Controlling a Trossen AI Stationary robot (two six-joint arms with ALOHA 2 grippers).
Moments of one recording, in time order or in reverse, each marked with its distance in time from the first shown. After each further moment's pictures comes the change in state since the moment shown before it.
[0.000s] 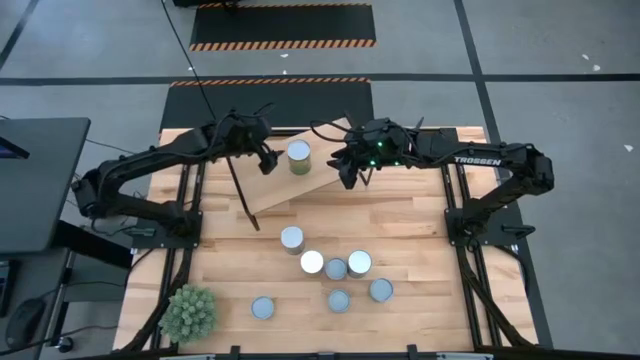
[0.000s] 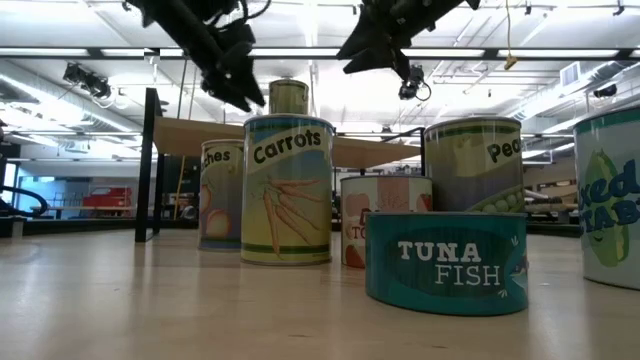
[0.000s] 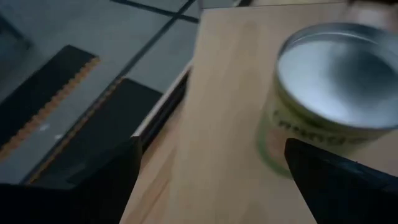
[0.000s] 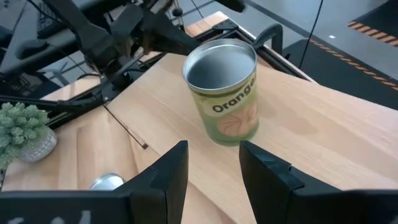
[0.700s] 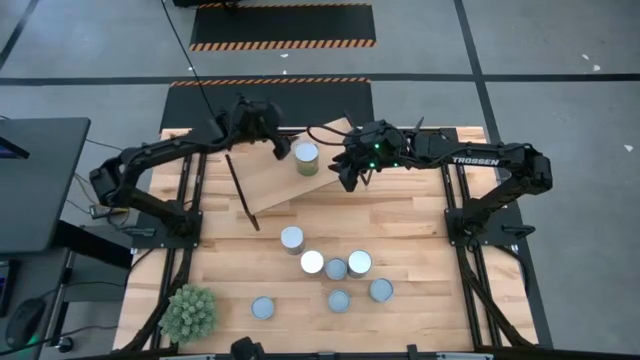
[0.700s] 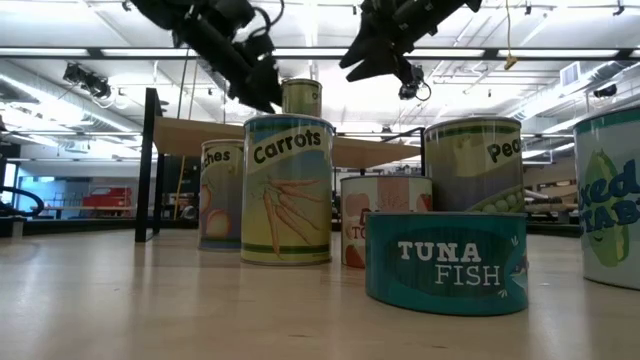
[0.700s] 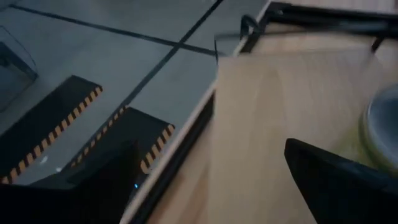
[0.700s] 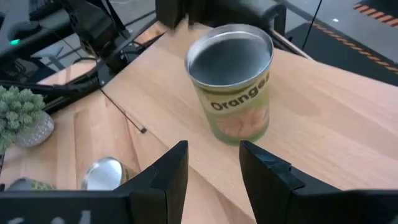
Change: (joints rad) left arm 0.080 0.153 0.097 0.171 0.089 0.086; right arm 0.002 0.007 0.000 -0.056 -0.021 0.004
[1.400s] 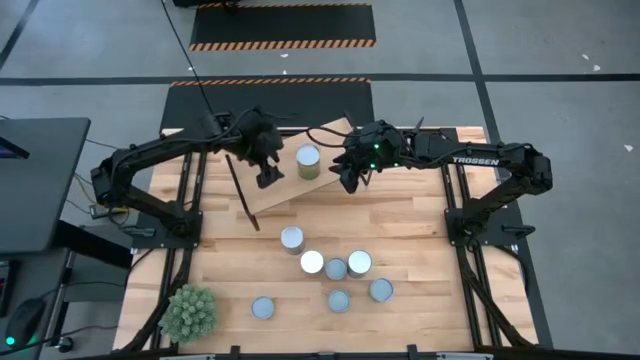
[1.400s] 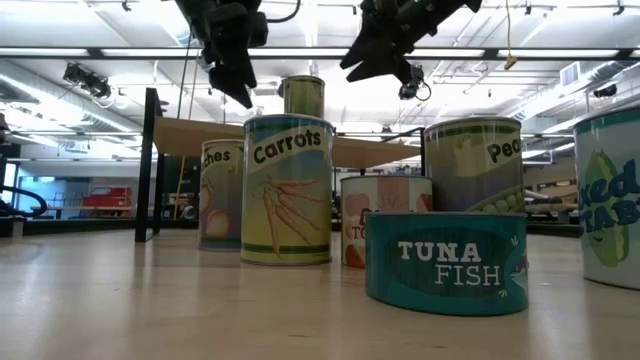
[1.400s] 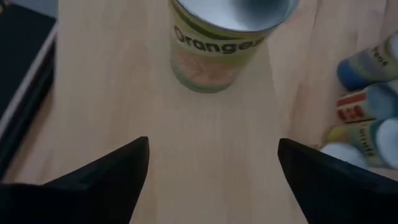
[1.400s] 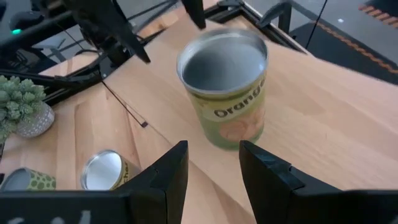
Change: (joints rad) left arm -0.170 -0.001 0.211 -0.680 0.156 -0.135; right arm -0.001 0.010 0.000 0.005 -0.015 -0.046
